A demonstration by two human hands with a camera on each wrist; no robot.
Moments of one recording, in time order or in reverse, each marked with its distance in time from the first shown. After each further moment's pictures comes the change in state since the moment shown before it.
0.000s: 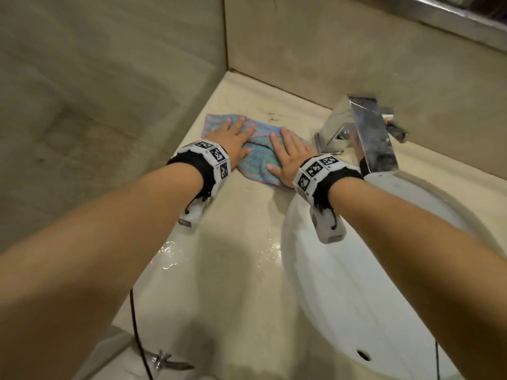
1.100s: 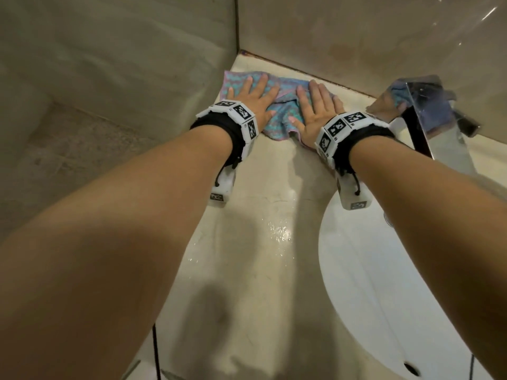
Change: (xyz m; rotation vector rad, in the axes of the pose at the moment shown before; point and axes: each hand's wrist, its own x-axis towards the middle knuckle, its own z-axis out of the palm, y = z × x) left_hand 0.060 -0.020 -0.027 -0.003 0.012 0.039; right_hand 0.067 0.004 -0.015 0.052 0.186 0.167
